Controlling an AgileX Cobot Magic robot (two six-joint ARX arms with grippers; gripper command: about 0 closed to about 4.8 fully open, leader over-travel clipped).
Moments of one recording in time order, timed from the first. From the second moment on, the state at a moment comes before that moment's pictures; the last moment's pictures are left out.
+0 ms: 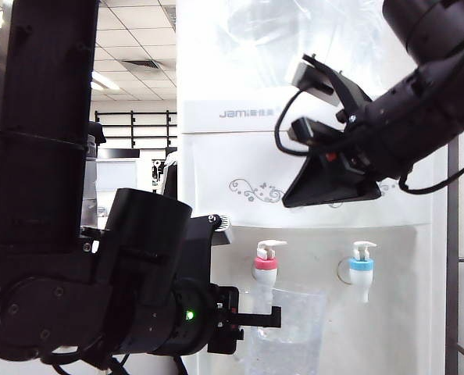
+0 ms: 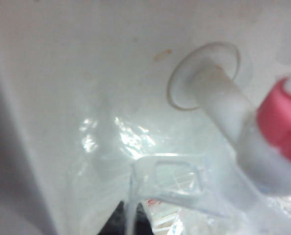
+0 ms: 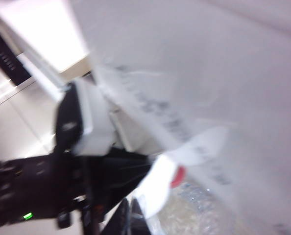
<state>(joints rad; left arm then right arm) -0.78 2.37 0.75 1.33 -0.27 -0.18 0.56 1.41 0.54 0.38 -0.23 0.05</state>
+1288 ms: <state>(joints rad) -0.78 2.37 0.75 1.33 -0.27 -0.18 0.55 1.60 0.55 0.51 -0.22 0.05</state>
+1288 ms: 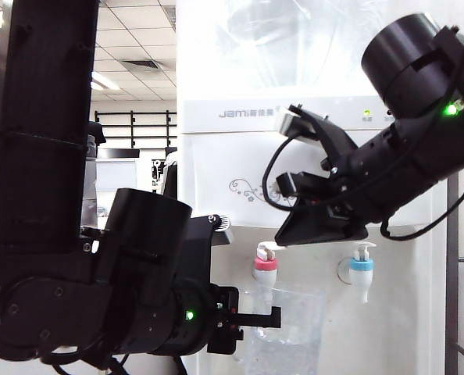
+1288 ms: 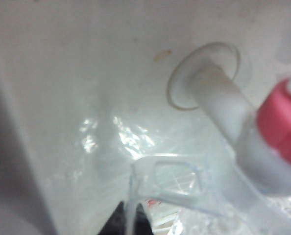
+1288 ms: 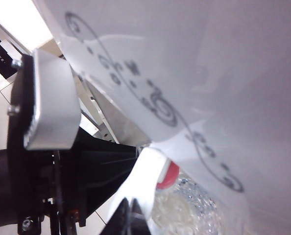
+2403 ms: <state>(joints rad) -0.78 2.37 0.75 1.33 -0.27 -0.18 0.55 1.60 0.56 0.46 -0.22 0.05</state>
